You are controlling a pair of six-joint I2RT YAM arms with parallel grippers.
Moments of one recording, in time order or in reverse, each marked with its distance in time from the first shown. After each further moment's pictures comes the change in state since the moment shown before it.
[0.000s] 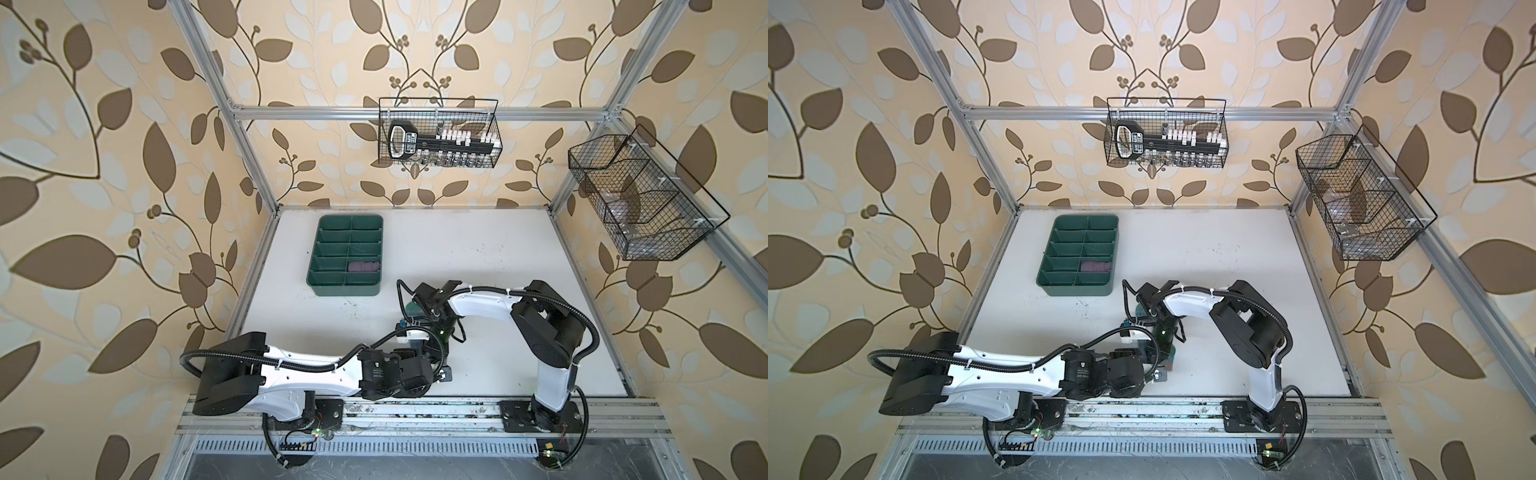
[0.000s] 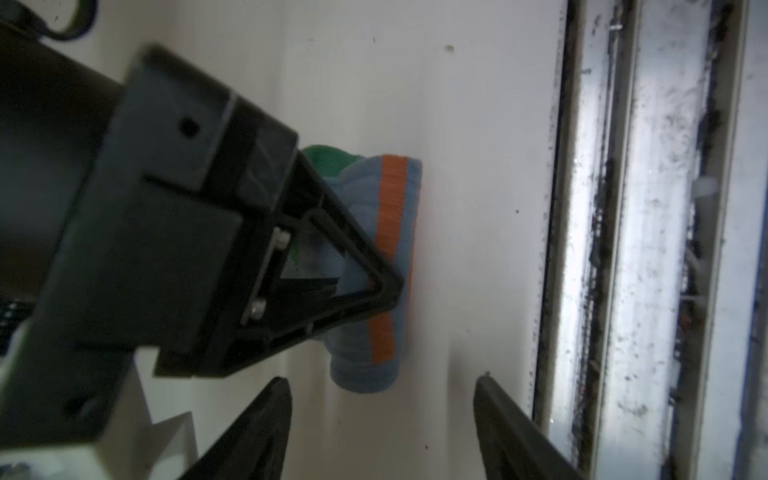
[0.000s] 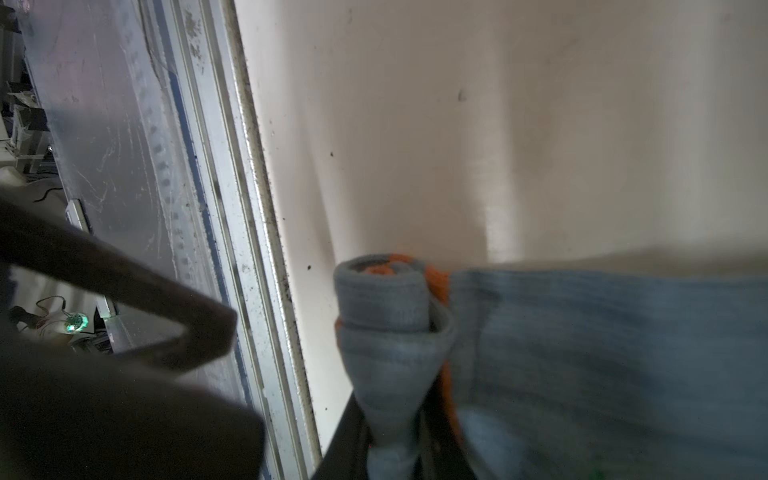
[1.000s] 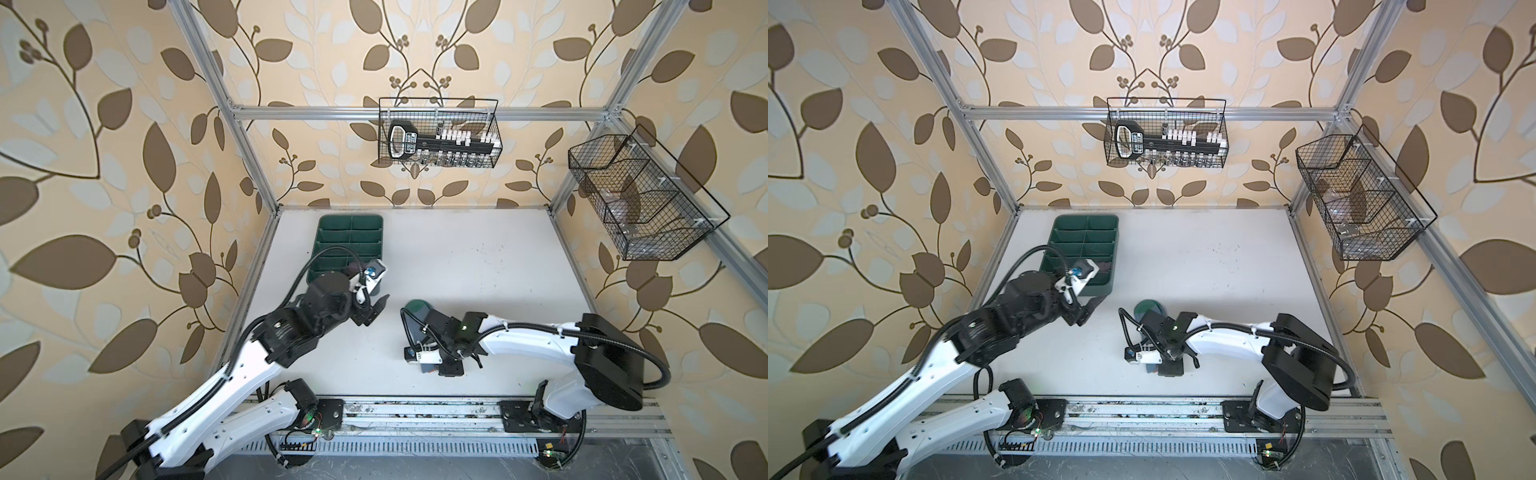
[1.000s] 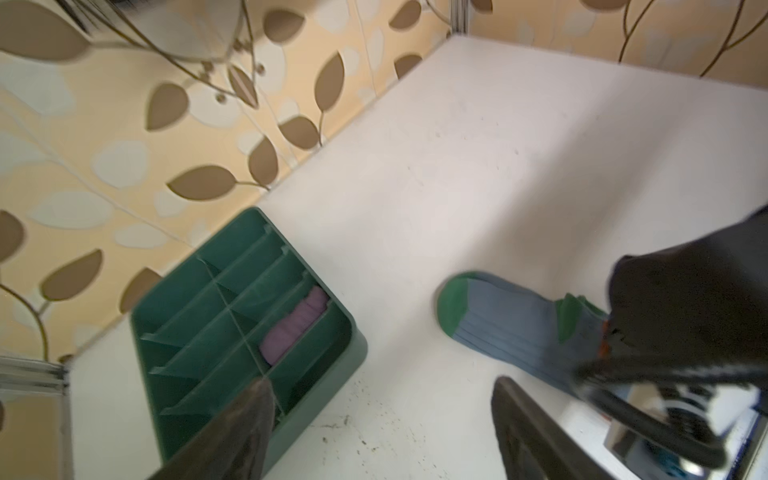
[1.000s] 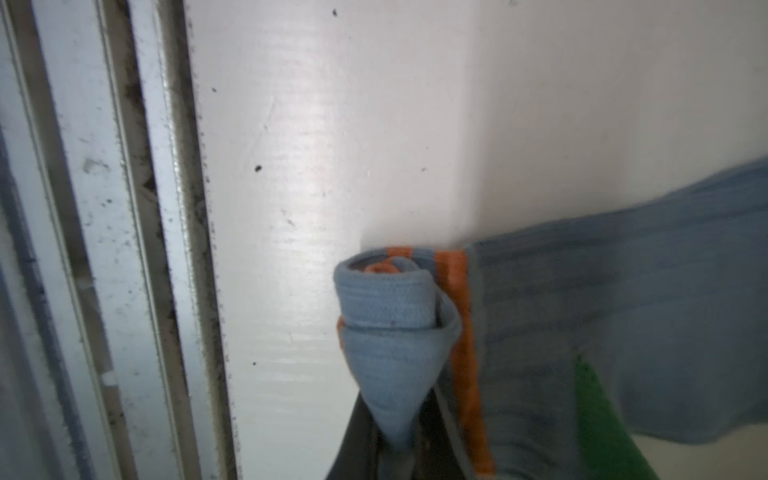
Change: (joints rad) left arm 0.650 -0.571 0.320 -0.329 0.181 0.024; right arm 0.197 -0.306 -0.243 0.185 0.416 -0.007
